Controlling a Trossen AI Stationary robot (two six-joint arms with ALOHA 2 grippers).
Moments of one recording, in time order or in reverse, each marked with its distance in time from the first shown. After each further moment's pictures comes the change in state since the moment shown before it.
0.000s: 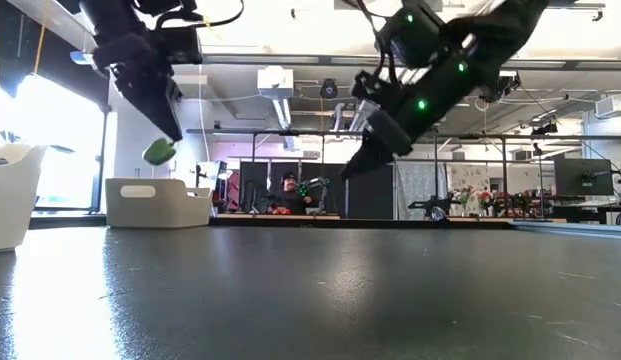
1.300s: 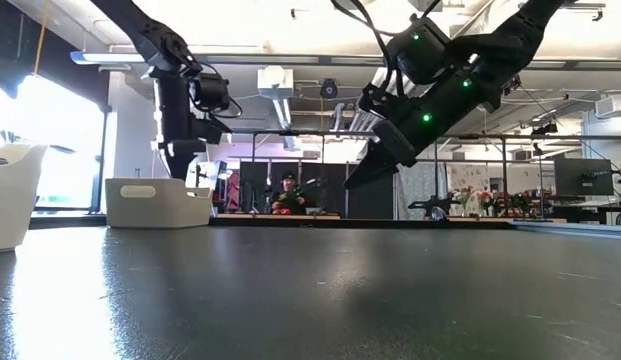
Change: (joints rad) left arm 0.732 0.453 0.258 -0.087 -0.056 0.242; right arm -0.064 0.000 -0.090 0.129 -0.085 0.017
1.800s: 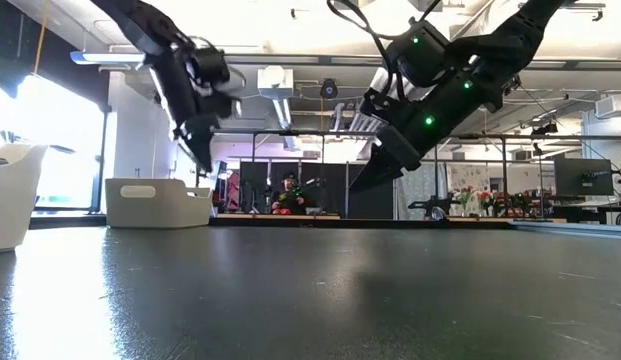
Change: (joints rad) left arm -0.055 -0.107 -0.043 0.153 0.140 0.046; right arm 0.000 0.000 0.000 -0.035 0.008 -0.009
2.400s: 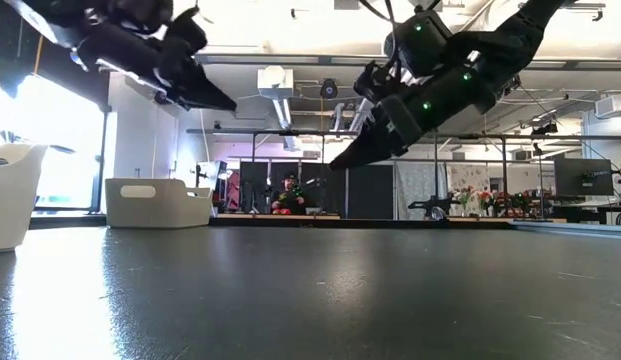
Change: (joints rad) left arm -0.329 -0.483 -0.474 0.702 0.155 -0.090; right arm 0.000 0.000 0.000 0.144 -0.204 -0.080
